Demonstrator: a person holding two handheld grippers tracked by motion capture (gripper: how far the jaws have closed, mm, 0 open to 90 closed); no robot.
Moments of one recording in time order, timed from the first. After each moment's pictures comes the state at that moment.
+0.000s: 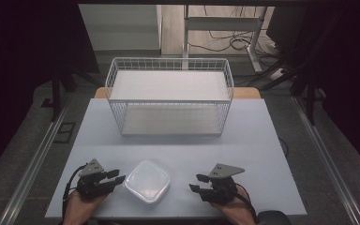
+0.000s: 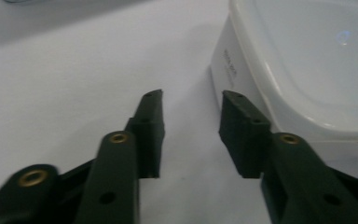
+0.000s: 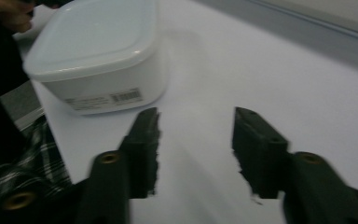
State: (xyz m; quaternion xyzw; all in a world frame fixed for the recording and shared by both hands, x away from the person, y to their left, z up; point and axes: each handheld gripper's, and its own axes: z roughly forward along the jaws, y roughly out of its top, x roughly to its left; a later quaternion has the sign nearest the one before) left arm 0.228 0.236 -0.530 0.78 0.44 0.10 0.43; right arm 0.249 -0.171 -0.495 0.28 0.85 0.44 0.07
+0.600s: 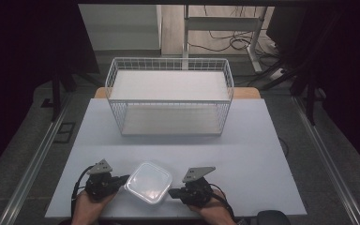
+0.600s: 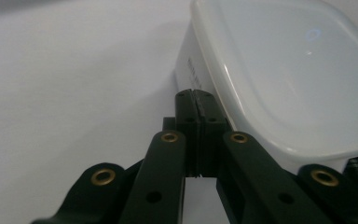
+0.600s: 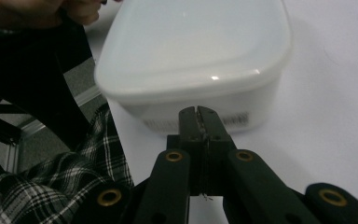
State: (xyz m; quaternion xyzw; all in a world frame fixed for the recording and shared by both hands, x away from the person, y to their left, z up) left arm 0.229 0.210 -0.528 0.79 0.43 0.06 0.43; right arm 0.246 -0.113 -0.509 0.23 0.87 0.43 -0.03
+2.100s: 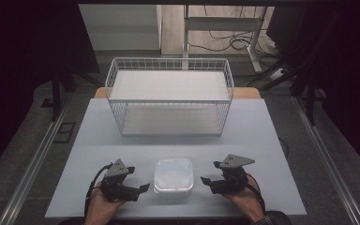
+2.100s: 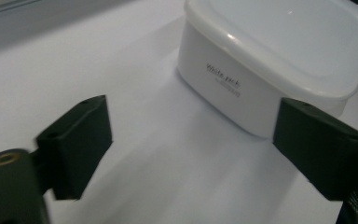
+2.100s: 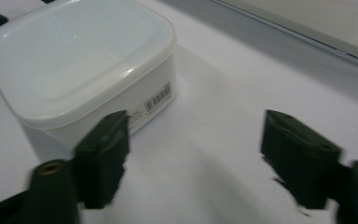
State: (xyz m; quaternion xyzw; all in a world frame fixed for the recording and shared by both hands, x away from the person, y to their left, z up) left arm 0.234 0.176 -0.524 0.80 0.39 0.09 0.44; right arm 0.280 -0.207 -0.497 0.30 0.85 0.42 0.12
